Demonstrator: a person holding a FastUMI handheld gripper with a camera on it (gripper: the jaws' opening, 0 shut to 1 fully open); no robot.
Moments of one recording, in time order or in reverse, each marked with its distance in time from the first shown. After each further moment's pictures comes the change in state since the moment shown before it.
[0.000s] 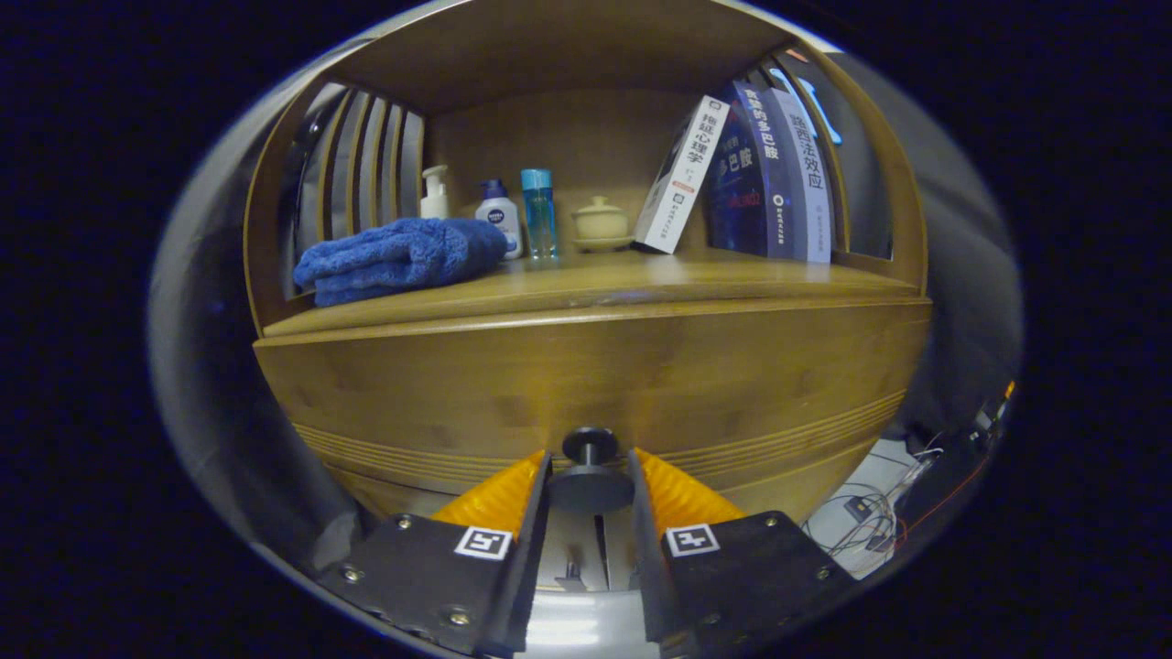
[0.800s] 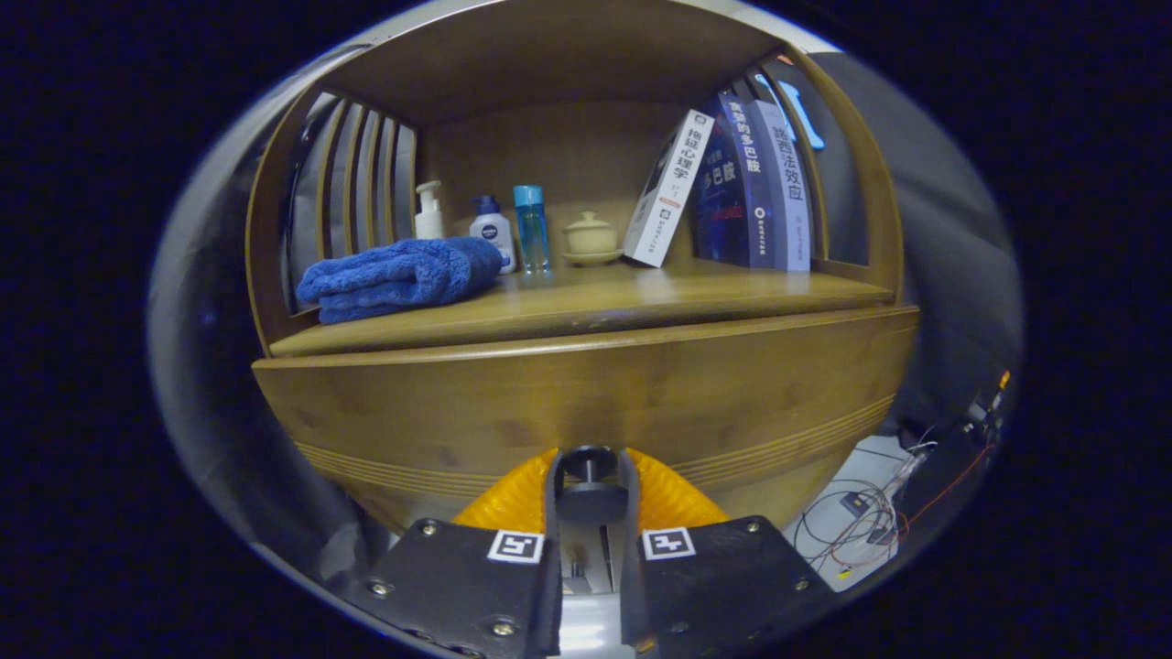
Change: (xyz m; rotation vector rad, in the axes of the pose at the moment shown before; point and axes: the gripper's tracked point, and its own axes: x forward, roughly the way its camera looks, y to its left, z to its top) arm -0.025 0.001 0.003 0.010 -0.017 -0.056
